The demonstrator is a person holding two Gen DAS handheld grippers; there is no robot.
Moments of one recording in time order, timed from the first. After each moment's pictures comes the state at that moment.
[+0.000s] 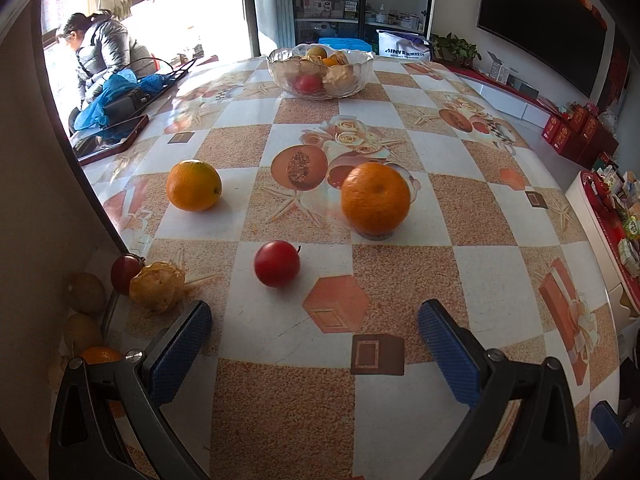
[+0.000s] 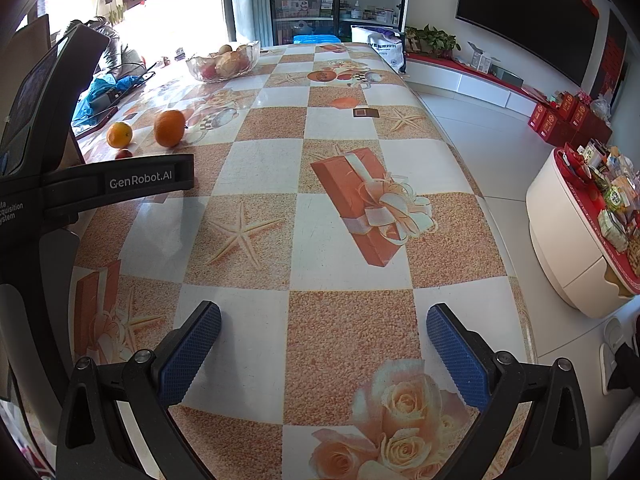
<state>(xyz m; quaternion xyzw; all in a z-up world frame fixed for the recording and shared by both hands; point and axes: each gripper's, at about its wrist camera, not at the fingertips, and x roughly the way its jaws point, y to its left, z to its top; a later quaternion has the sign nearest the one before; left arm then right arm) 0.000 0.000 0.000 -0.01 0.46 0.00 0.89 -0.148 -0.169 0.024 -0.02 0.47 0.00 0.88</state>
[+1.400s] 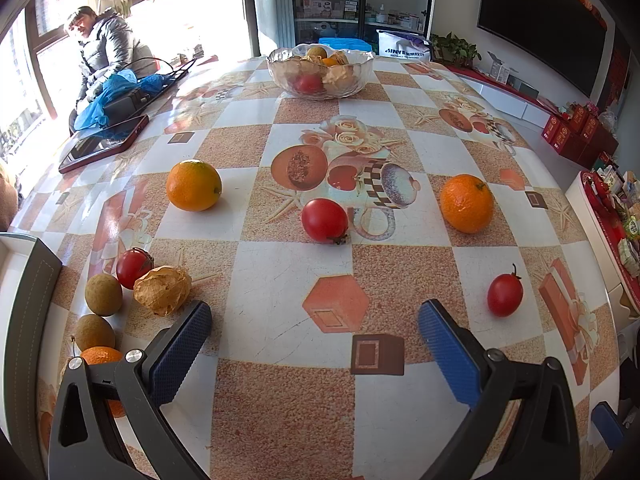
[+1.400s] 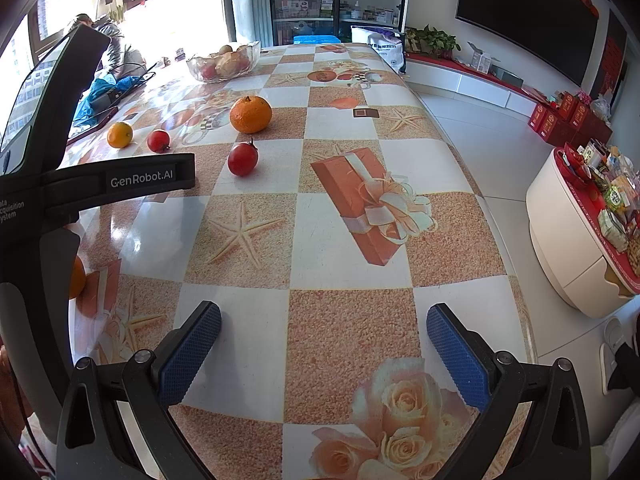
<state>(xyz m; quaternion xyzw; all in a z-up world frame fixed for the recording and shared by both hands) 0.000 0.000 0.000 -0.01 0.46 0.00 0.89 -0.153 -0.171 0.025 -0.02 0.47 0.00 0.88</state>
